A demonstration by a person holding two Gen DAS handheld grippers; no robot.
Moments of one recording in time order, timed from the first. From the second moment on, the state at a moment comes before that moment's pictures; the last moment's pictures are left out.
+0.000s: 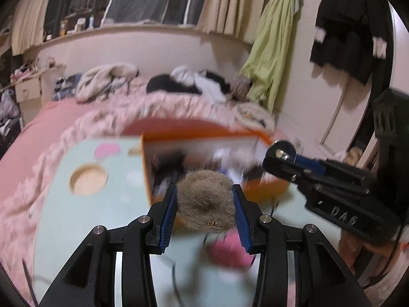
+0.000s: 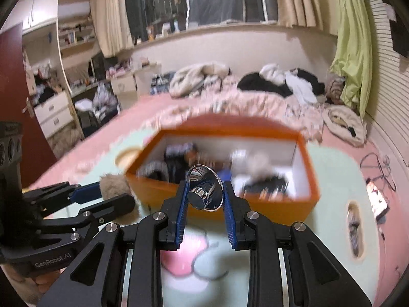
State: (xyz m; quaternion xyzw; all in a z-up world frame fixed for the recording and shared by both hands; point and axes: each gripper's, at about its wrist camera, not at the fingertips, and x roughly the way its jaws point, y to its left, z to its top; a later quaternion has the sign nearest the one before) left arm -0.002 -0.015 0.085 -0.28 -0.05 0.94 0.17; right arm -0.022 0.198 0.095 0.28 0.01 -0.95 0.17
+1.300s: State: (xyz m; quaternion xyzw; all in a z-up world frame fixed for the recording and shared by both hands) left arm -0.024 0.002 -0.012 -0.42 0.02 0.91 0.04; right arm -0.032 0.215 0.006 0.41 0.04 -0.91 0.04
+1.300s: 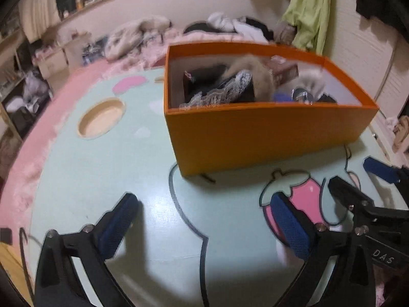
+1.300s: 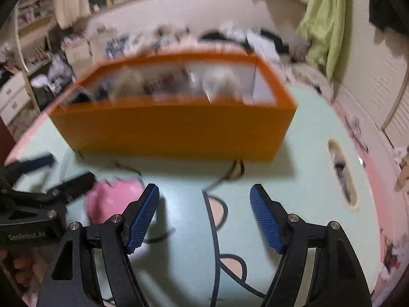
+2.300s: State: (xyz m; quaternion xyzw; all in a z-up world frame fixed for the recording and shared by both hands) left arm -0.017 0.000 -0.013 -0.42 0.01 0.91 0.04; right arm -0.031 0.217 0.005 0.41 0.04 -0.91 0.04
